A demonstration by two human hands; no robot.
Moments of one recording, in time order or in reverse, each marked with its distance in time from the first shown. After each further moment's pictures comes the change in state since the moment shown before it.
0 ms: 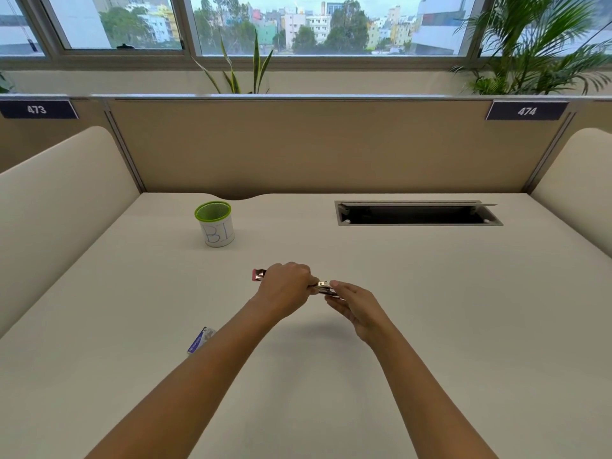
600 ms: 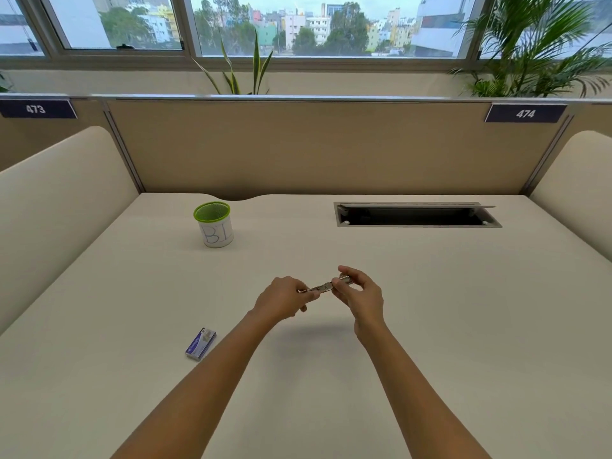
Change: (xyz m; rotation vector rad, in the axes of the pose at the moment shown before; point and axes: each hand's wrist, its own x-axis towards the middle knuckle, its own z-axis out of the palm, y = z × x) left_hand -0.009 0.004 0.011 -0.716 -0.239 -0.486; right_hand -0.003 -0.001 0.007 -0.050 0.226 -0.309
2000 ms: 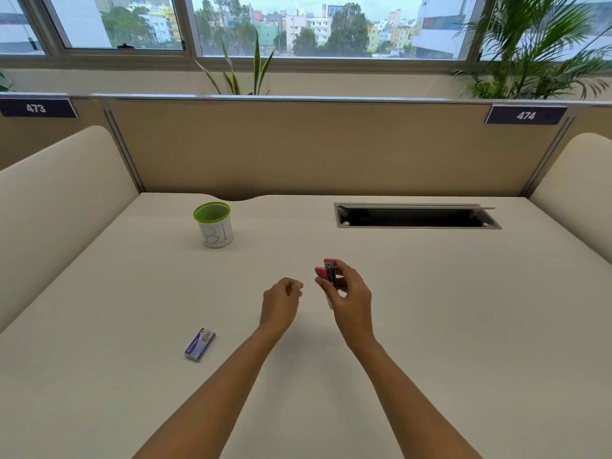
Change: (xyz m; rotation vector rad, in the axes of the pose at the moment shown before) left_hand 0.012 -0.018 0.034 -0.454 0.358 -0.050; right_hand -0.013 0.004 0.014 -0.380 -0.083 -0.483
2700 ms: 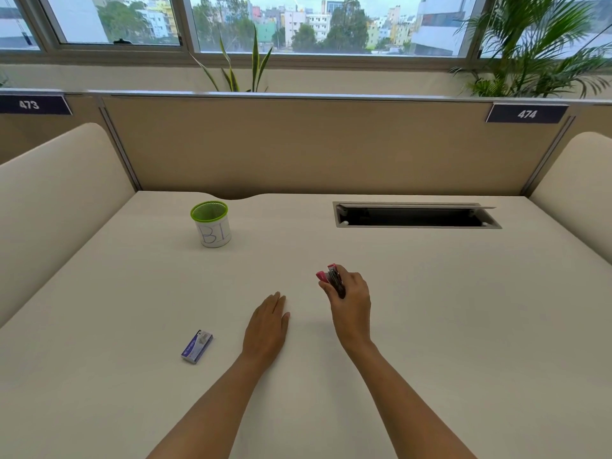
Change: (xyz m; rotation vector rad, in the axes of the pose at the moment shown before) left_hand 0.004 -0.081 0.005 0.636 -0.044 0.307; right_hand 0.006 0.022 0.006 -0.252 0.081 0.015
